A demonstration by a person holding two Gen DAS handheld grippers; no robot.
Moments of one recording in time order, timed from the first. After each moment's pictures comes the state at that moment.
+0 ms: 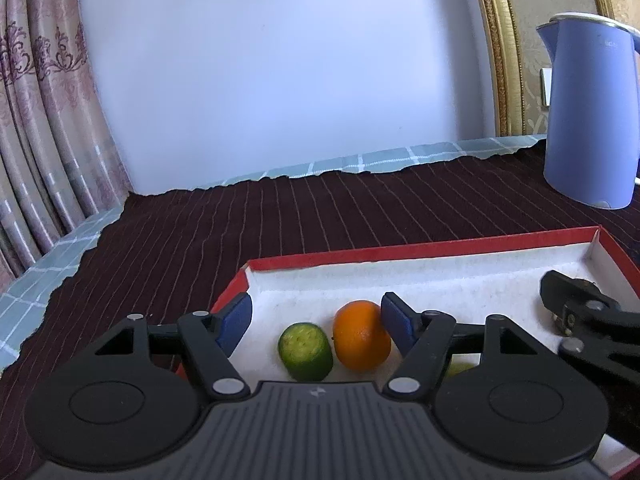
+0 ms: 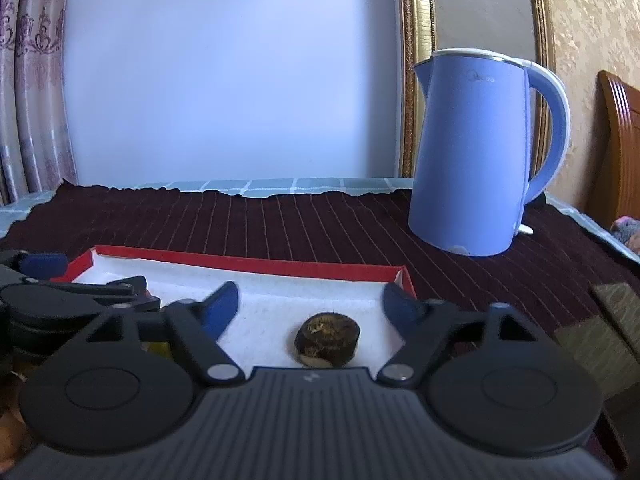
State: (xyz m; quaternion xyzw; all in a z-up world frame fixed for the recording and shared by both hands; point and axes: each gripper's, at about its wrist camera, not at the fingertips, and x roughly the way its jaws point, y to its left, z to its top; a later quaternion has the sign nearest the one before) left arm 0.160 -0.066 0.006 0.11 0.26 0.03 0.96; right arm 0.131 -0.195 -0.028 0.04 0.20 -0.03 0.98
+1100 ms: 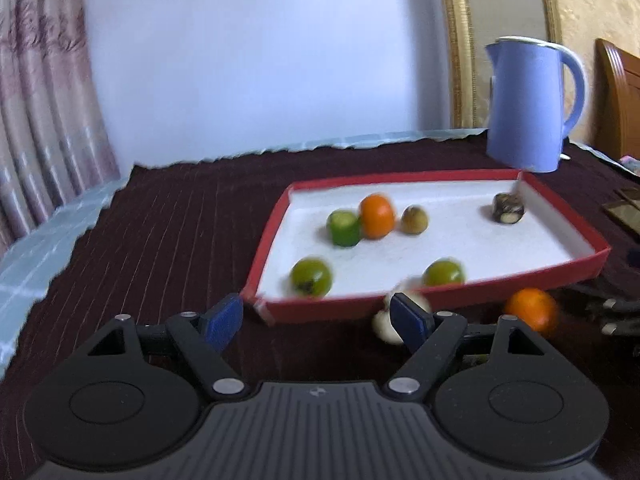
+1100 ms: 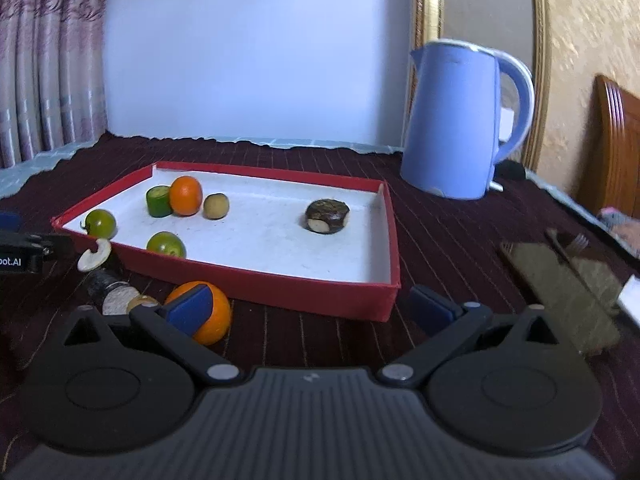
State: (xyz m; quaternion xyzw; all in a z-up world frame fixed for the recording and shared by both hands) left arm 0.029 0.007 0.009 0.09 0.26 -0.05 0.96; right arm 0.007 -0.195 -0.048 0.01 0.23 0.00 0.97
